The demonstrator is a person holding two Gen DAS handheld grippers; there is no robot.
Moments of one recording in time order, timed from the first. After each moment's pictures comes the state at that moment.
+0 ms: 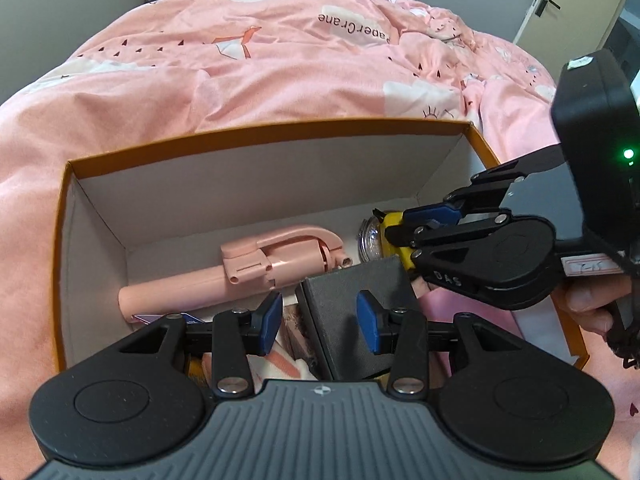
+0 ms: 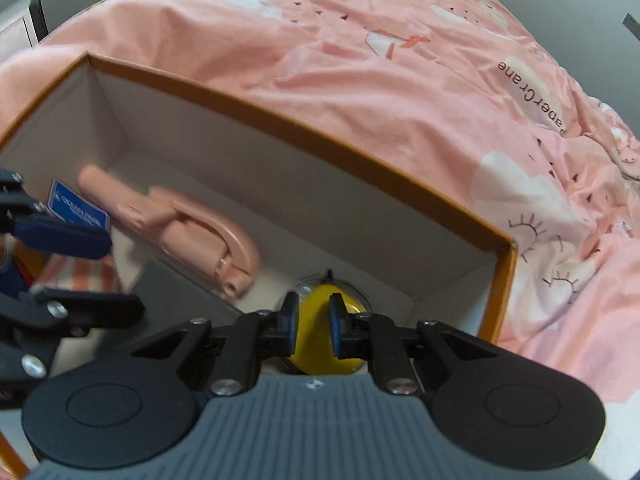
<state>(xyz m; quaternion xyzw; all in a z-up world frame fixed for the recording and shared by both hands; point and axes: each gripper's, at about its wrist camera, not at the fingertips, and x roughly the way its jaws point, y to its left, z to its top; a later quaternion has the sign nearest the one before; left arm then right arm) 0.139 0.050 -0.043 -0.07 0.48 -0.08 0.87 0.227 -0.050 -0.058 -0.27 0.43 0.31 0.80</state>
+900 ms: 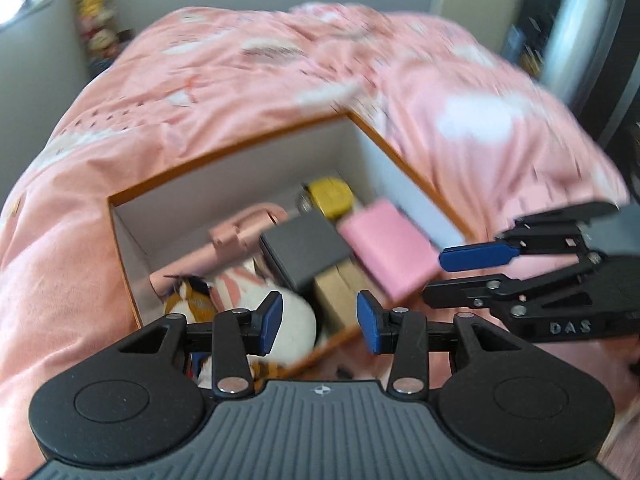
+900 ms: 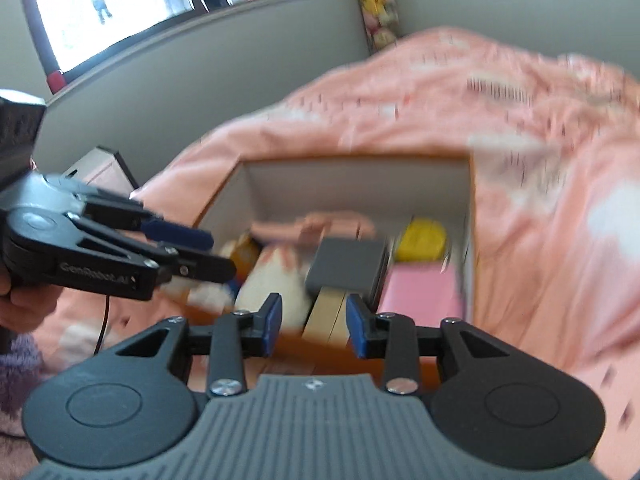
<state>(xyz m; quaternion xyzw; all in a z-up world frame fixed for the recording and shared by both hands) 0.031 0.027 0.035 0.06 0.46 -0.16 0.87 0.050 -0.159 0.014 -0.02 0.39 0.37 0.85</state>
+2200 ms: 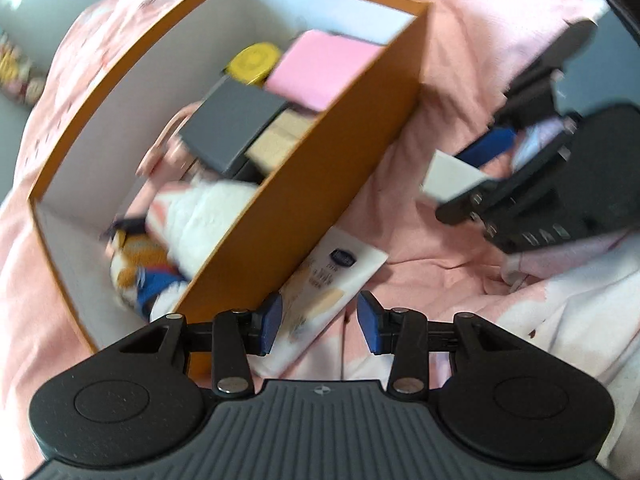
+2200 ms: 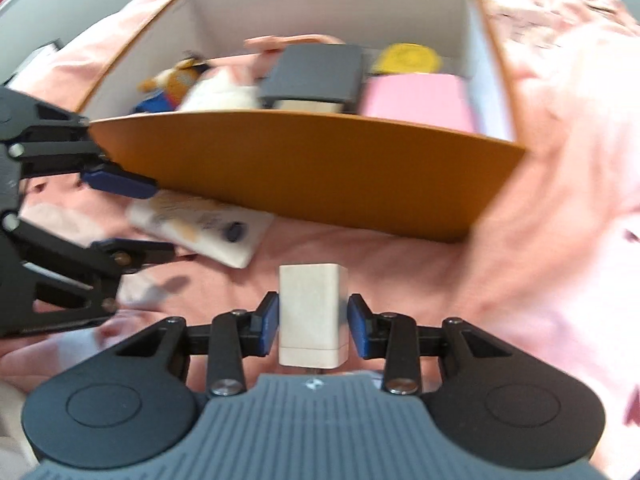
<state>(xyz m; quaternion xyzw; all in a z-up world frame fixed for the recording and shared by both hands) -0.001 -0.032 -0.063 0.29 0.52 -0.19 0.78 0.037 -0.152 -0.076 -0.10 0.52 0.28 0.80</state>
